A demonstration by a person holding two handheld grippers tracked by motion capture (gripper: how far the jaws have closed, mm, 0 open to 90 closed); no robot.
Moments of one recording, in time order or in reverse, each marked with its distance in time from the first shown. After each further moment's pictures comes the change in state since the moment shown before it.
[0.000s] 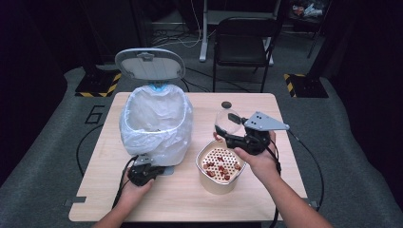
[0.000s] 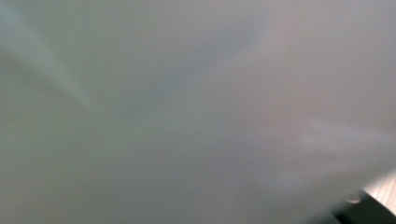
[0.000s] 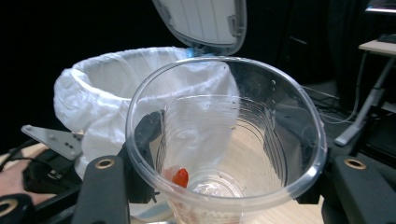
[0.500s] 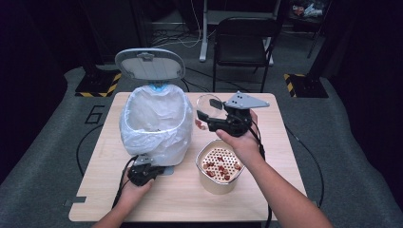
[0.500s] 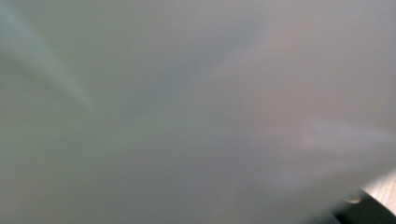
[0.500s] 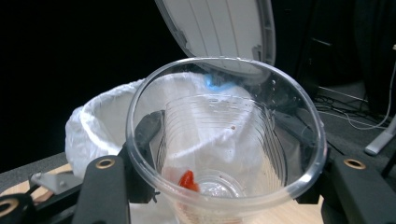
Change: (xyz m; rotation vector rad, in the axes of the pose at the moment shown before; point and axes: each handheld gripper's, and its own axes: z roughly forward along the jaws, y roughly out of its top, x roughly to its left) left arm 0.000 0.000 0.000 0.003 0.001 -0.001; right arm 0.005 0.041 0.049 -0.004 0.072 0.041
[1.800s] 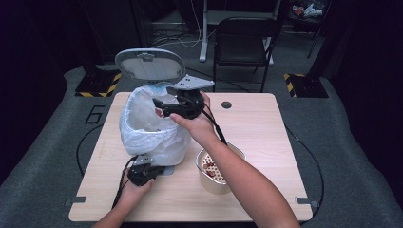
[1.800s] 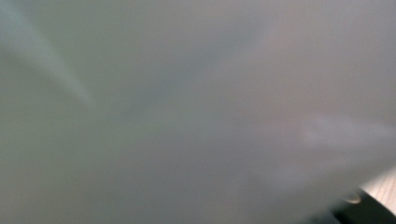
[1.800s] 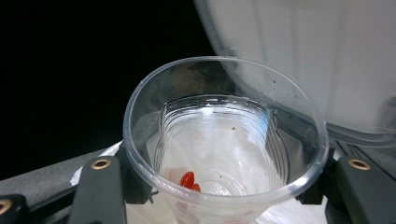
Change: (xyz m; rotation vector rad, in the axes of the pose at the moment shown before) left arm -0.002 -0.001 0.001 -0.025 -0.001 -0.038; right arm 0.038 0.032 0.113 0.024 0.103 -0.003
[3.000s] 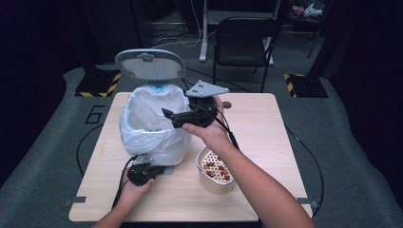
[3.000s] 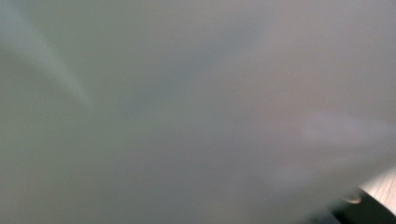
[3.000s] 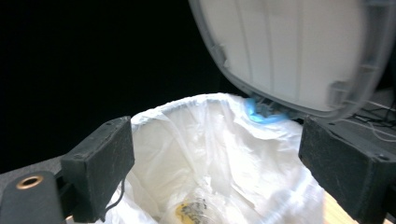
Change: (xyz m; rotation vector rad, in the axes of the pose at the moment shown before) left arm 0.001 0.001 -0.001 0.012 -0.002 -0.015; right arm 0.005 -0.003 -0.047 0.006 -0.046 -0.021
